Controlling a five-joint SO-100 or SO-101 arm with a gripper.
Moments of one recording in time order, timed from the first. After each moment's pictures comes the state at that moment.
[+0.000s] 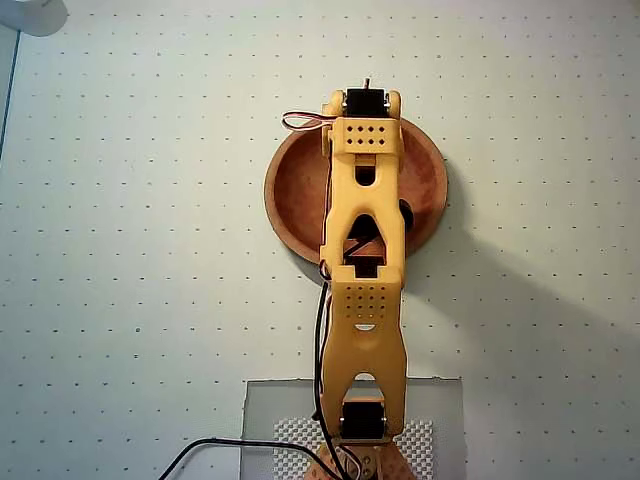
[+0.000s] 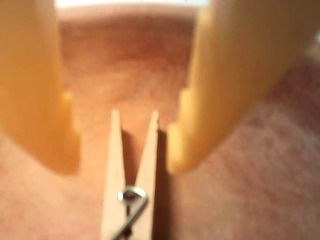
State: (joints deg) arm 0.0 51.9 38.8 99.1 -94.0
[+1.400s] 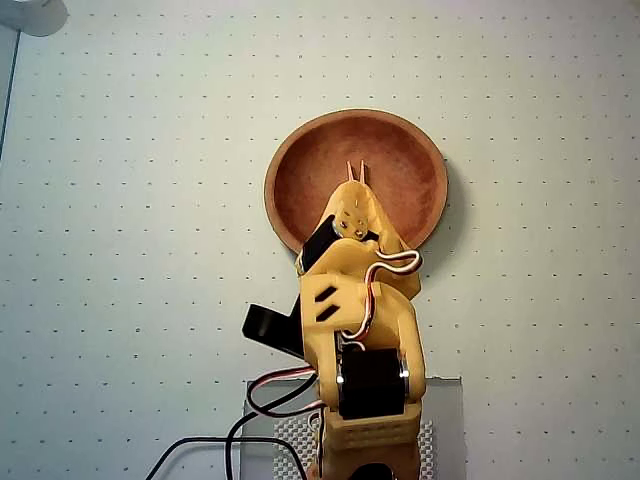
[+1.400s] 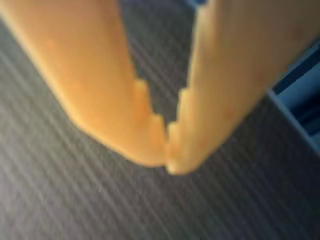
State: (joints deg) arm -4.7 138.4 63.2 92.5 -37.6
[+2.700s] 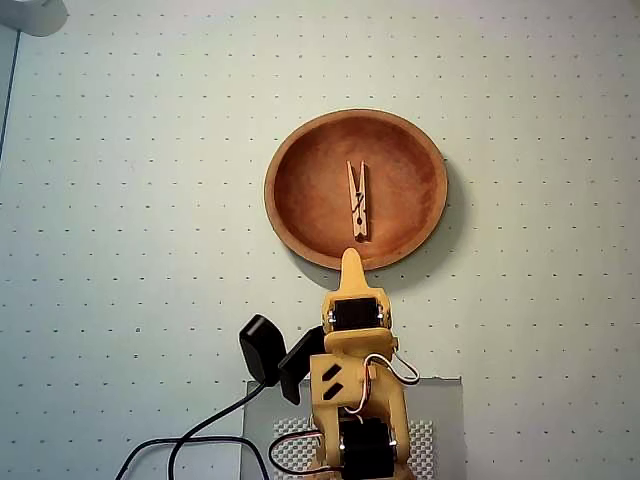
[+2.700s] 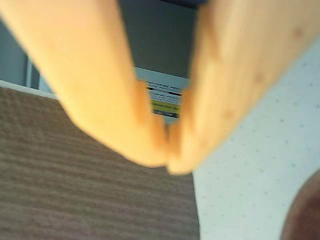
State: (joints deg) arm -4.9 196.5 151.6 66.1 0.8
